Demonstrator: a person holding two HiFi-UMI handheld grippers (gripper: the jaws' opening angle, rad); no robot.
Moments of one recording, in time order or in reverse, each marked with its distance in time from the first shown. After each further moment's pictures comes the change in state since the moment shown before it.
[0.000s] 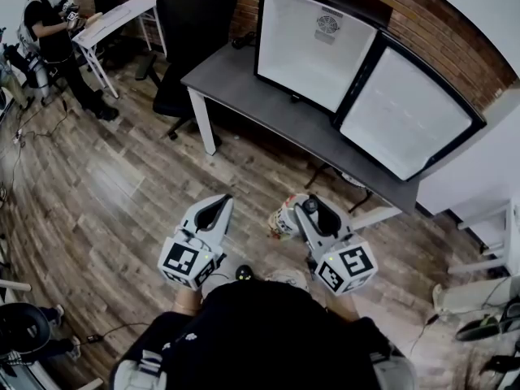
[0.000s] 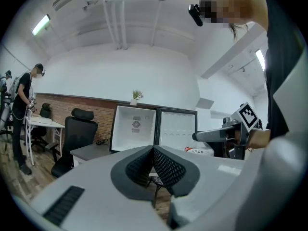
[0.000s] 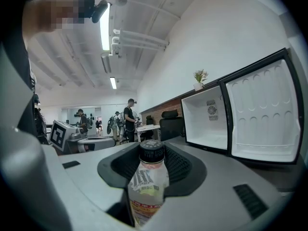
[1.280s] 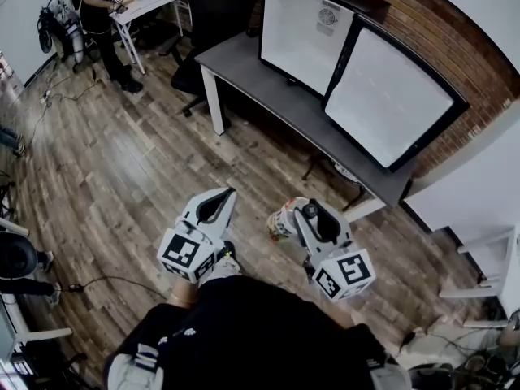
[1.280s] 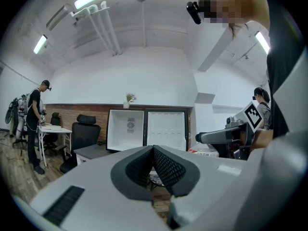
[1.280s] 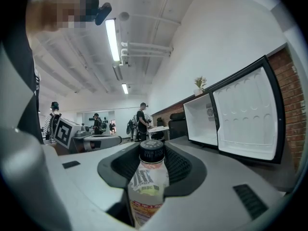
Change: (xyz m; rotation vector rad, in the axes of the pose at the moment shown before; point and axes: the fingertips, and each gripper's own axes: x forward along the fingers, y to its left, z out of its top) left arm -0.014 -0.206 -0.002 0.072 -0.009 0.132; right arm -0.191 -0.040 -0.016 0.002 -0.028 0.167
